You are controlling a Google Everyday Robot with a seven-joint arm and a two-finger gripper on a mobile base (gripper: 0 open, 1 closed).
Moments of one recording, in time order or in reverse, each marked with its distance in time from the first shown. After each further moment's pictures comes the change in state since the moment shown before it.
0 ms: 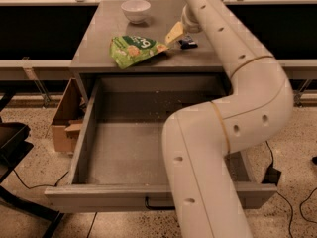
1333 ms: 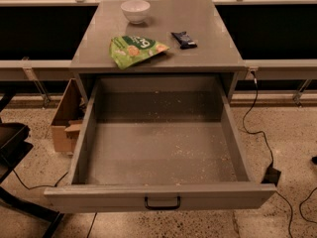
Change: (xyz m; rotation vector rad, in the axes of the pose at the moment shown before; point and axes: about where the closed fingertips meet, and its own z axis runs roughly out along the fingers) arm 0.058 -0.231 -0.229 -0.028 -0.477 0.578
